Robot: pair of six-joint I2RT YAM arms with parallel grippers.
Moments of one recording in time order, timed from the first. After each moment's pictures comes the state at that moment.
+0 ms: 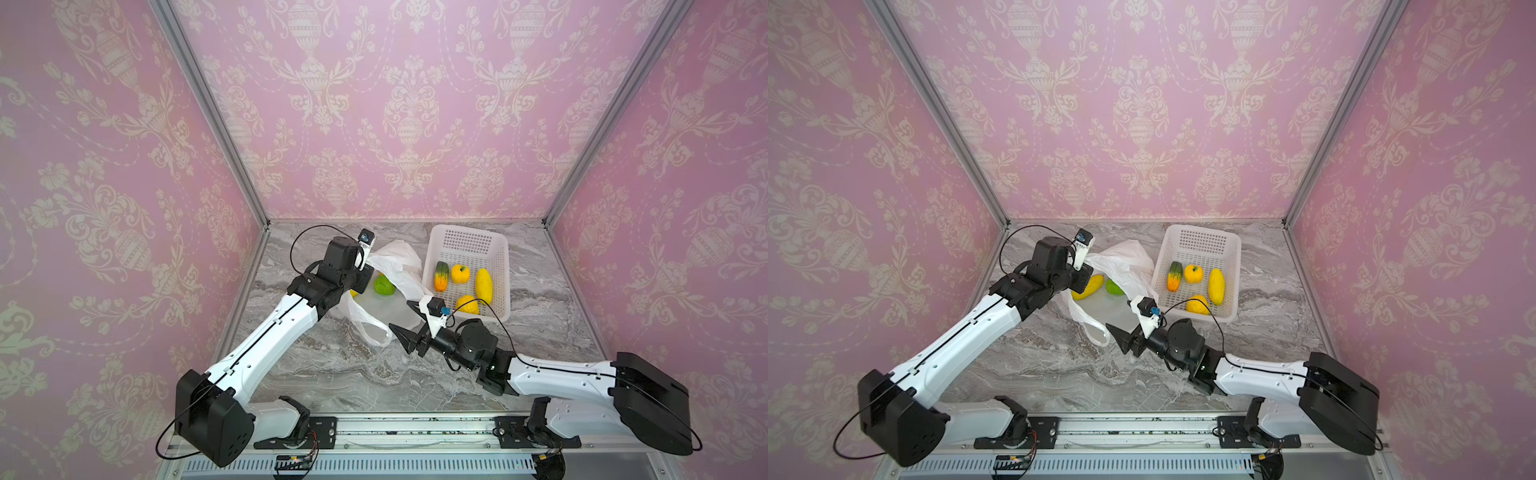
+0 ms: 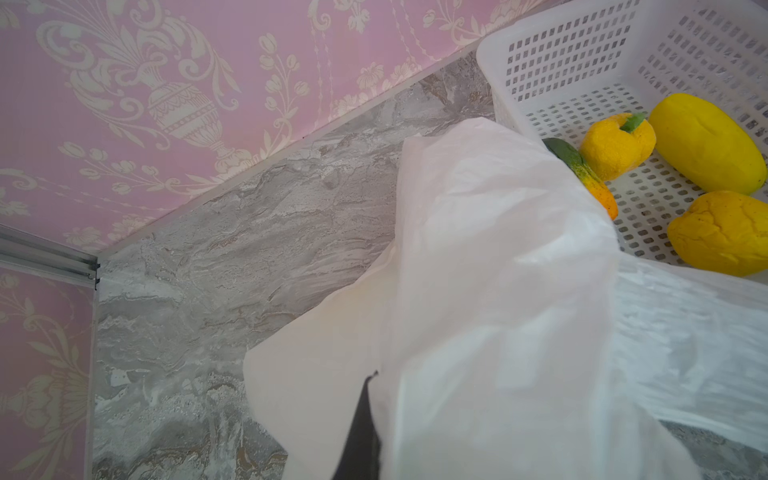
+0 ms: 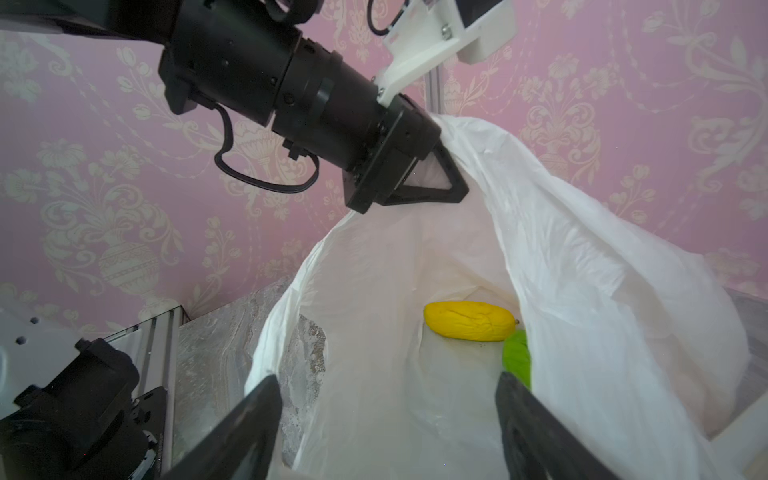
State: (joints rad) left arm -0.47 1.30 1.16 -0.52 -0.15 0.11; right arm 1.05 1.30 0.53 0.80 0.10 0.12
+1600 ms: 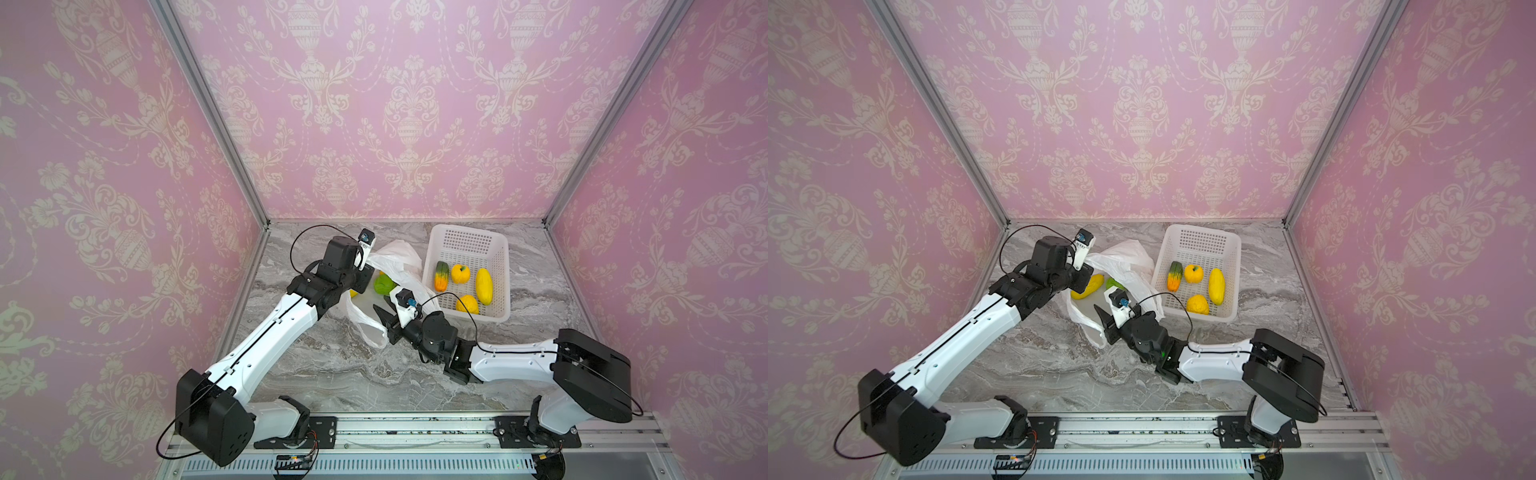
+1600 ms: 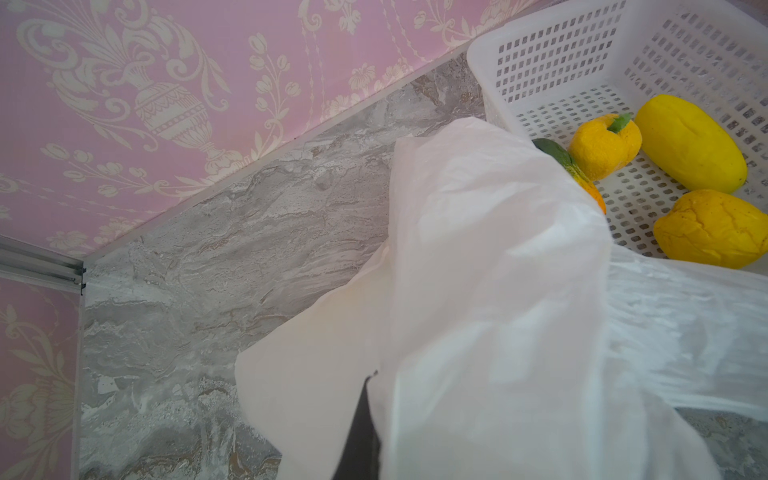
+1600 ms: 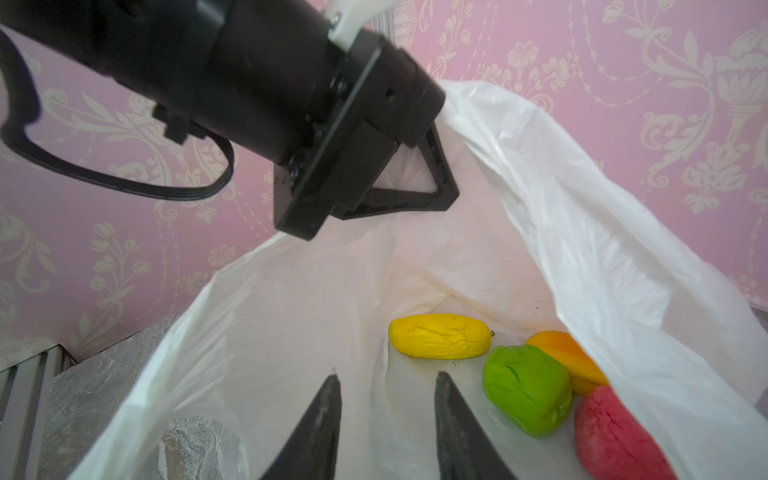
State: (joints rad) left arm -0.47 1.30 1.16 -0.52 -0.12 0.11; right arm 1.08 1.63 0.75 0.84 0.34 0.11
